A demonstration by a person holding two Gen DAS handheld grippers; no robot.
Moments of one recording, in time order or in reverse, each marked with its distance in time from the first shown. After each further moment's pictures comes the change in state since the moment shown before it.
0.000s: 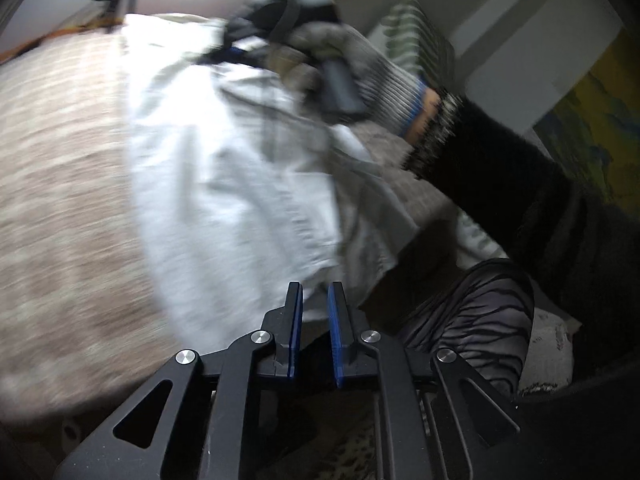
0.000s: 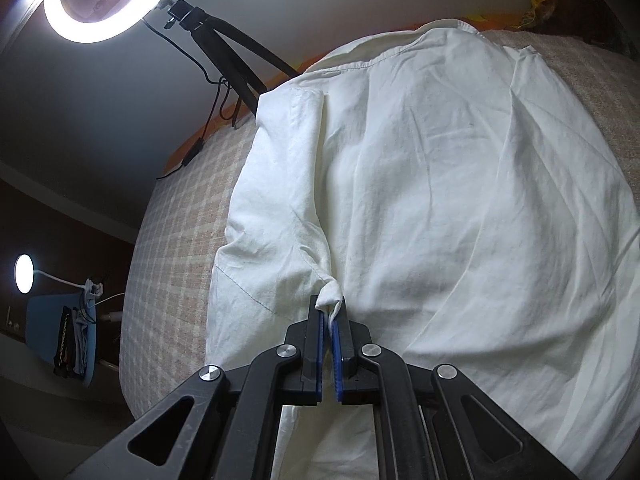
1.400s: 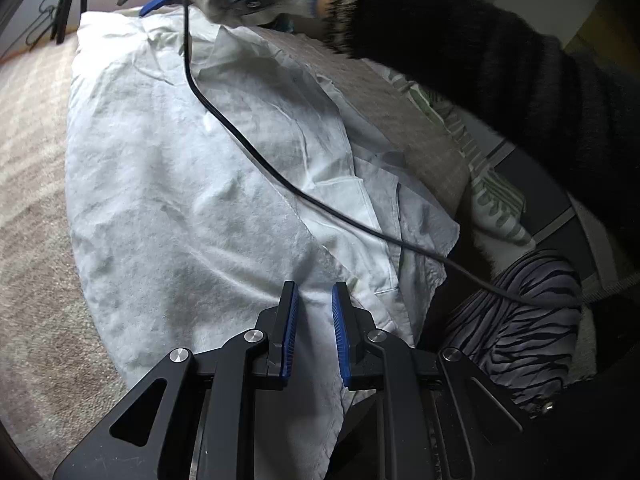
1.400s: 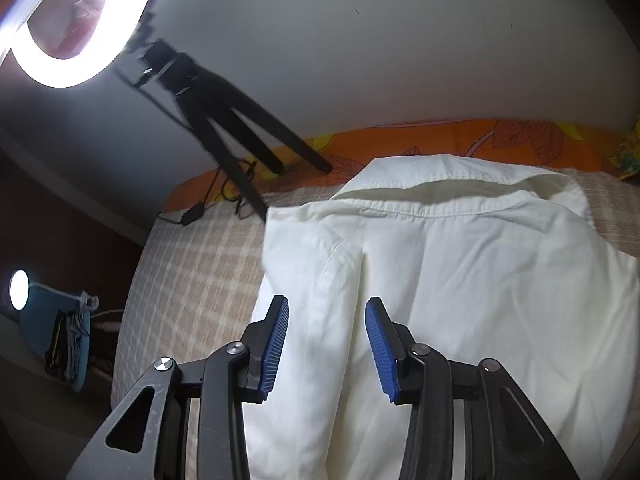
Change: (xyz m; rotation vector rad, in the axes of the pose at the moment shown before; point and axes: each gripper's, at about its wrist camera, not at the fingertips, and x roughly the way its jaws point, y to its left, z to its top) left arm 0.078 0.026 0.034 0.133 0.066 -0.057; right arm 0.053 0.014 0.147 -0.137 -0.020 0.030
